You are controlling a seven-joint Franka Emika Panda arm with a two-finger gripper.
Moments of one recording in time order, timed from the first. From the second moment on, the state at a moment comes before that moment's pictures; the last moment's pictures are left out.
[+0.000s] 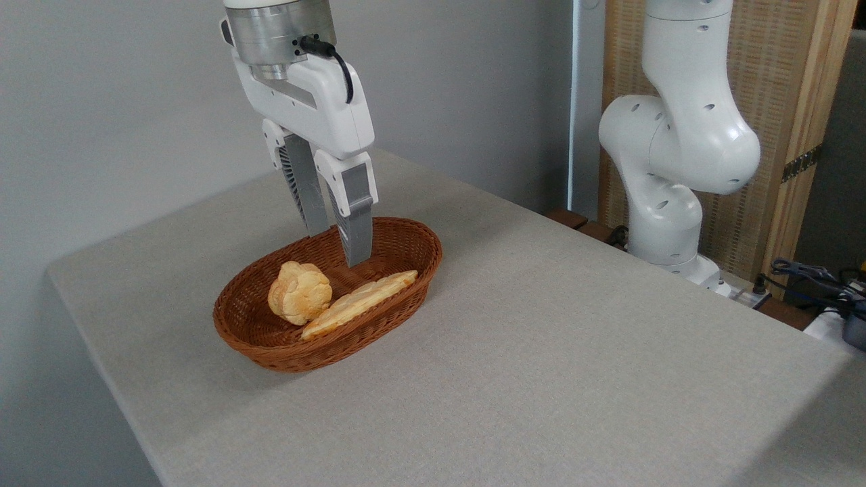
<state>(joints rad) -0.08 0.01 -0.01 -1.60 0.00 1.62 0.74</state>
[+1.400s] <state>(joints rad) -0.13 0.01 -0.02 -1.68 -0.08 1.70 0.74</state>
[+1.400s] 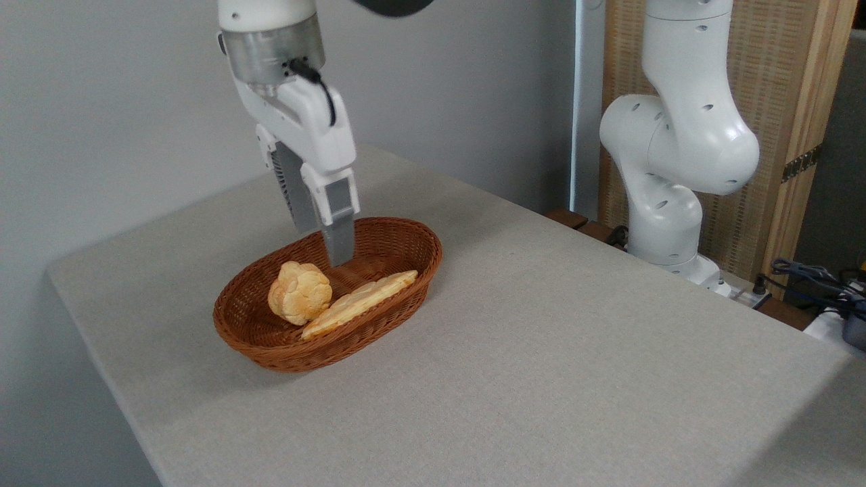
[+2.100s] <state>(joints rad) -0.30 0.02 -0.03 -1.91 -0.12 1.98 0.74</state>
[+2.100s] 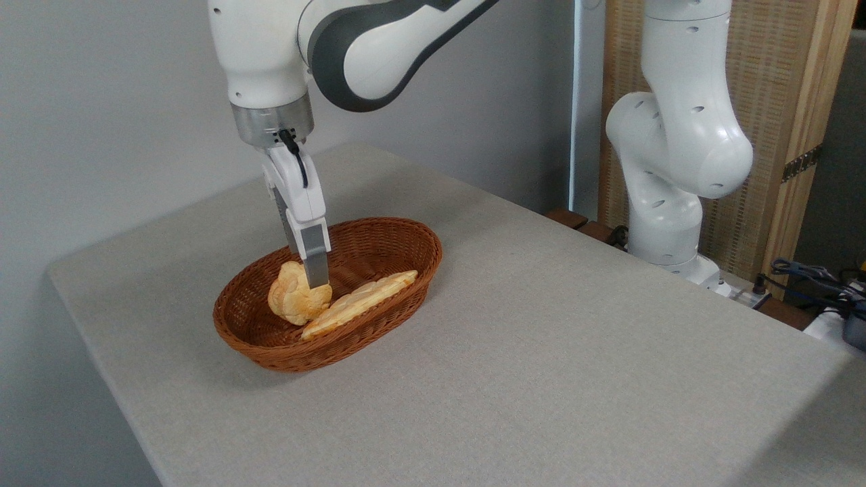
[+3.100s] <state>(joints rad) -0.33 0.10 -0.03 -1.92 -0.12 2.07 0.74</state>
